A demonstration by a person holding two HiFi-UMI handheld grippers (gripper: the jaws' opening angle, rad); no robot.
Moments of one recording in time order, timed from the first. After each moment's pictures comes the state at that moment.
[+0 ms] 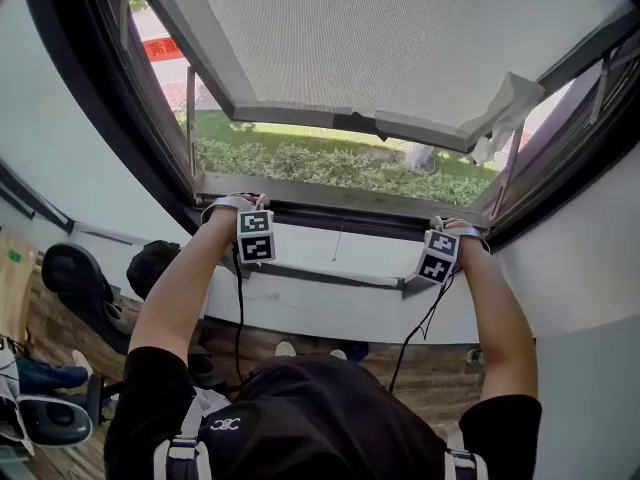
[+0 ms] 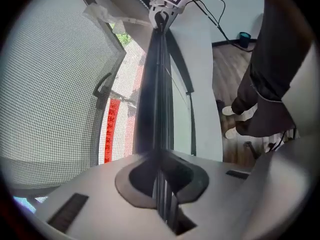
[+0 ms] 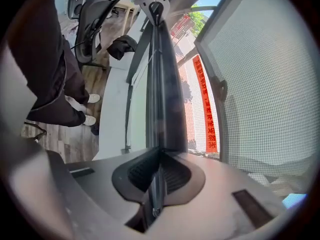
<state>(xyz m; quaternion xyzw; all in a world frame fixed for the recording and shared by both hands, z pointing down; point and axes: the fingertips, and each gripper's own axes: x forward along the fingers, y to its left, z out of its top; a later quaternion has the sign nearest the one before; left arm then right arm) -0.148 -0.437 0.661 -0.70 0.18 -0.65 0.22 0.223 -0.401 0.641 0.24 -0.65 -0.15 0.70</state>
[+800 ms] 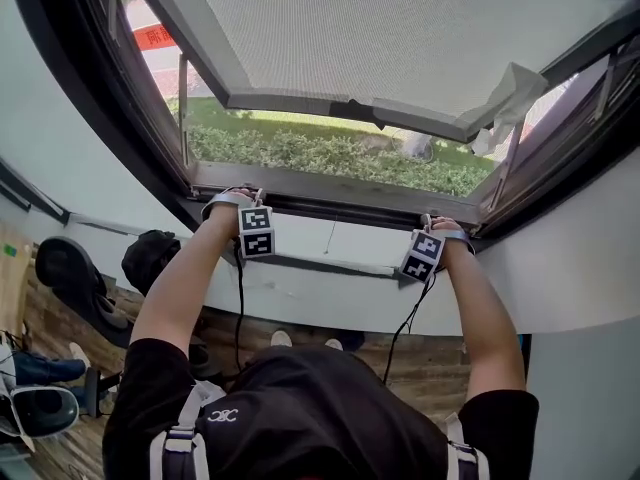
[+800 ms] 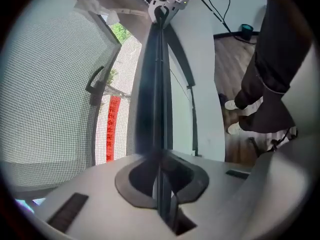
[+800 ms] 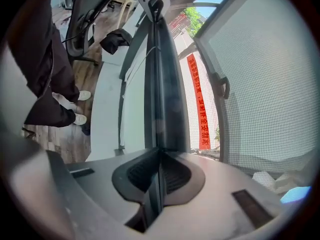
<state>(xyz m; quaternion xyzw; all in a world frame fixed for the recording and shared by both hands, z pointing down) -0.148 -0.448 0.696 -0.68 0.19 -0.67 0.24 0.221 -0.410 0.677 0.29 -0.64 -0.17 0.69</state>
